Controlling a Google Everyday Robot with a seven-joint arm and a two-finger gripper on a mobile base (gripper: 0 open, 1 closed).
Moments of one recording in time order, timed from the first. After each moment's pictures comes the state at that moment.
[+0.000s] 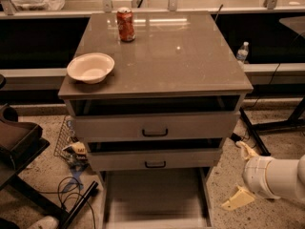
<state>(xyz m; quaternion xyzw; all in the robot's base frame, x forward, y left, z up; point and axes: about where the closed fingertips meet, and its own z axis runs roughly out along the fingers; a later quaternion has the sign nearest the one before) 0.414 -0.222 0.659 -0.53 0.78 0.05 0.33</state>
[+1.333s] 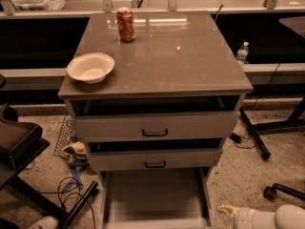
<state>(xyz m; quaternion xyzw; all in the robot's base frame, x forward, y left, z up) 0.348 -0.236 0.442 -0.58 0.75 0.13 0.30</state>
